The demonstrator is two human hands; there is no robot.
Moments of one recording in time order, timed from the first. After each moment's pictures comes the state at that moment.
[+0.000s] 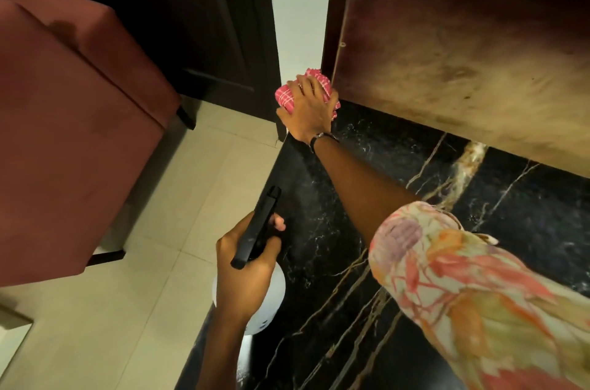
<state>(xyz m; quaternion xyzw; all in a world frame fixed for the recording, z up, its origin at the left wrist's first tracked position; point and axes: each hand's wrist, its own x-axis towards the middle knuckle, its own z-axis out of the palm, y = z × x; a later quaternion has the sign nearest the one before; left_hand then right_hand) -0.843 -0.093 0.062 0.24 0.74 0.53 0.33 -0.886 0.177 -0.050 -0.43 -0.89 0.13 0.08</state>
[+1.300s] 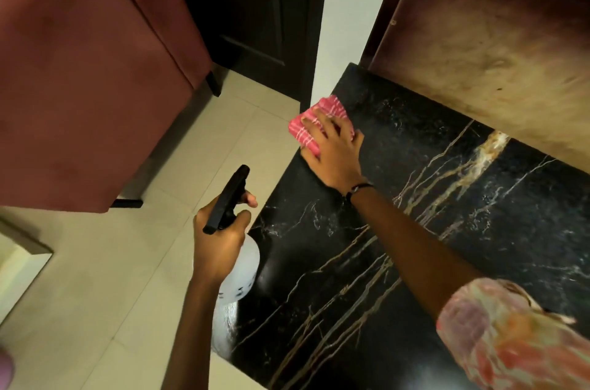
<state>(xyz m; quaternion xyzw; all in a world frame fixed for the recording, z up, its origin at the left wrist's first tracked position) -0.874 -0.184 0.075 0.16 0.76 0.56 0.30 -0.814 0.044 -0.038 -0.34 -0.93 0.15 0.04</state>
